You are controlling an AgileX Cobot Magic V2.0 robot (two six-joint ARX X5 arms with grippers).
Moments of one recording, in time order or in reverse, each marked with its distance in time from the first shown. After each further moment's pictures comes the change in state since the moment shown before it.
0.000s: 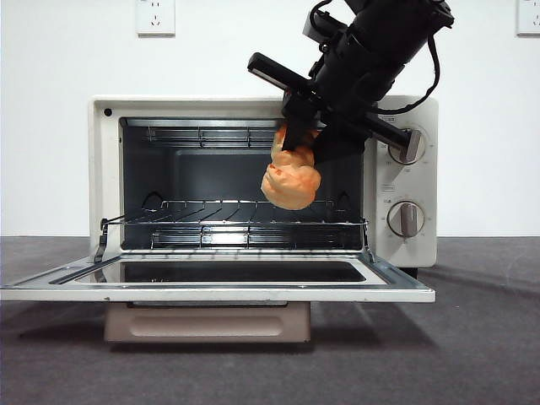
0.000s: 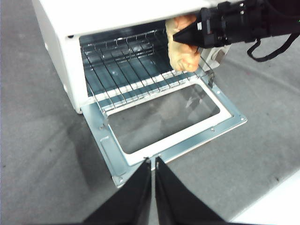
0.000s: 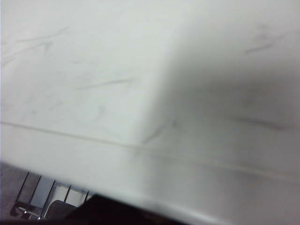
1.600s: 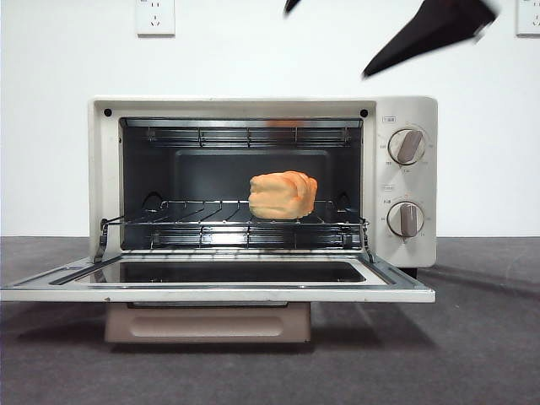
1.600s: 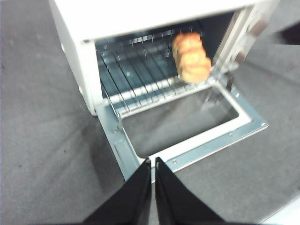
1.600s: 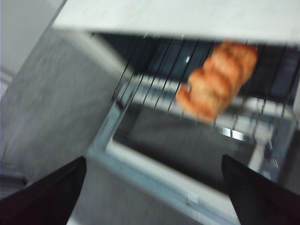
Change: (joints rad) left arm 0.000 0.083 0.000 0.026 -0.066 0.001; right arm 0.077 -0.482 0.009 -0.559 -0.179 -0.040
